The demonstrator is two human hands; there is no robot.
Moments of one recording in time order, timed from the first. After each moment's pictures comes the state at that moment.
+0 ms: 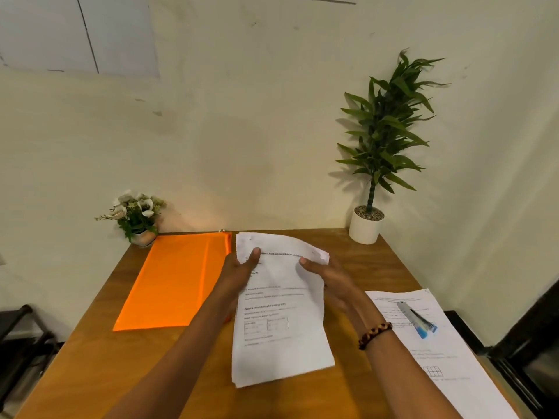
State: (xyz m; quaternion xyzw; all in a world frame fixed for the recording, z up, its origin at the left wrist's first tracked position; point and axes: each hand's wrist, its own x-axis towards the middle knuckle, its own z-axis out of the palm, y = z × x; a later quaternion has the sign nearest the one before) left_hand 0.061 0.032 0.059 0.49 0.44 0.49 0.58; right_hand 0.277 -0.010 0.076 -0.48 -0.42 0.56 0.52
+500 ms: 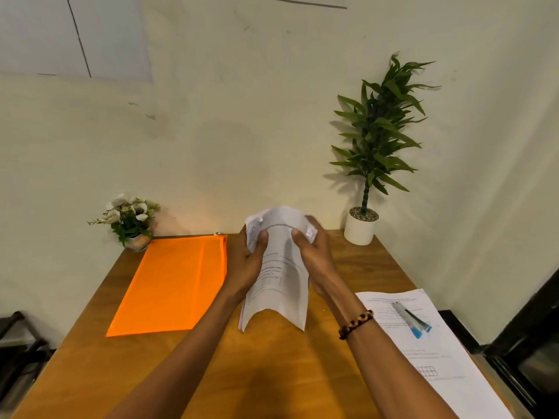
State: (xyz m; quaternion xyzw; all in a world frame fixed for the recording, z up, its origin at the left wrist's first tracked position) left_hand 0.092 0.032 0.090 0.60 0.38 0.57 0.42; right_hand 0.237 0.001 0.122 -0.48 -0.50 0.36 0.62
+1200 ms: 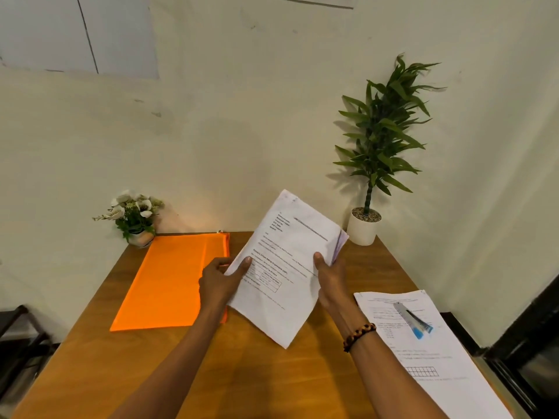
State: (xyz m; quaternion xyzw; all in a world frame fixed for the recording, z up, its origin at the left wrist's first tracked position) left_hand 0.043 0.040 0.027 0.48 0.60 0.50 0.39; right_hand 0.268 0.012 0.048 -0.56 -0.29 0.43 0.65
